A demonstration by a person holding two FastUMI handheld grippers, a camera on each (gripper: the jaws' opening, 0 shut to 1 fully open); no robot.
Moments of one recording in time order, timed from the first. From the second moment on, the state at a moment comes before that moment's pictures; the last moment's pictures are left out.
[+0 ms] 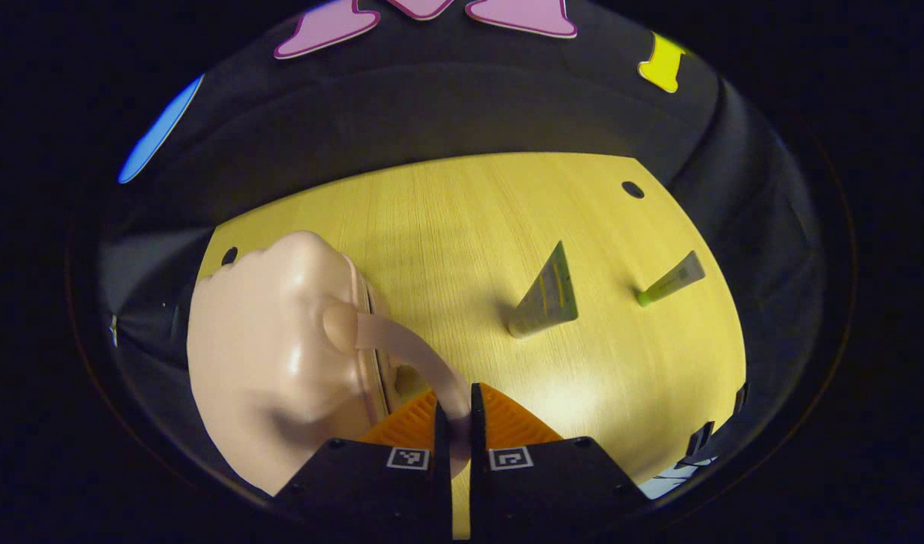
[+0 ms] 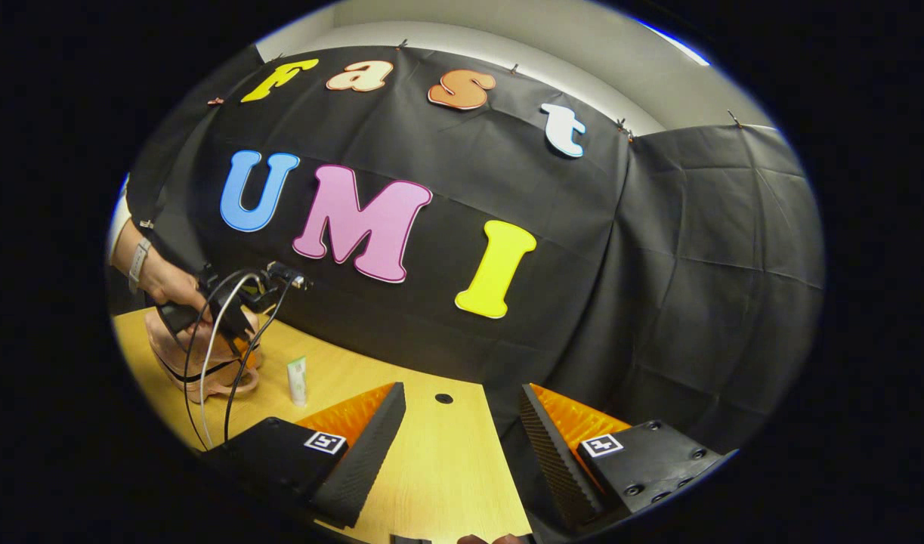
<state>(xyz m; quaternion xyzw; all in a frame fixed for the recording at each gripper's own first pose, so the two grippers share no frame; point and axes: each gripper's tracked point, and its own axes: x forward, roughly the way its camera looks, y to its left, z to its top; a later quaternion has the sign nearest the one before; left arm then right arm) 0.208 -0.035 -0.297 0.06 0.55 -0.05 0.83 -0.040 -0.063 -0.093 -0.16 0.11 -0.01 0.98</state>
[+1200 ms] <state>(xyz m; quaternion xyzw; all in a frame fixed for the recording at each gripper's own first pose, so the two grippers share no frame) 0.203 0.492 -0.202 0.24 0.49 0.22 0.81 0.012 0.087 -0.143 -0.15 0.19 0.08 0.97</state>
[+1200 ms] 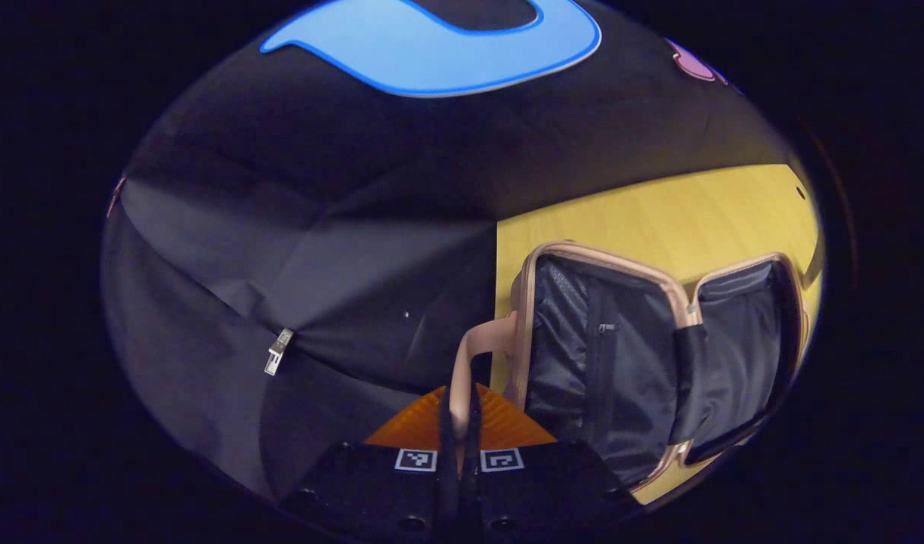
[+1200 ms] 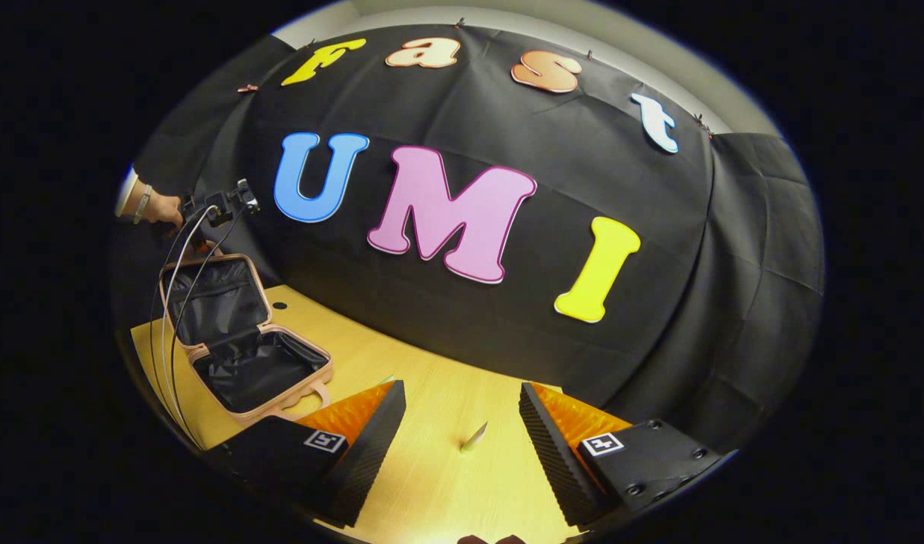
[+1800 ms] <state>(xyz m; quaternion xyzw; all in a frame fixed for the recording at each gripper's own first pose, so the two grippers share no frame) 0.189 0.574 -0.360 0.19 0.57 0.20 0.77 0.003 0.119 -0.172 -0.13 0.28 0.06 0.95</state>
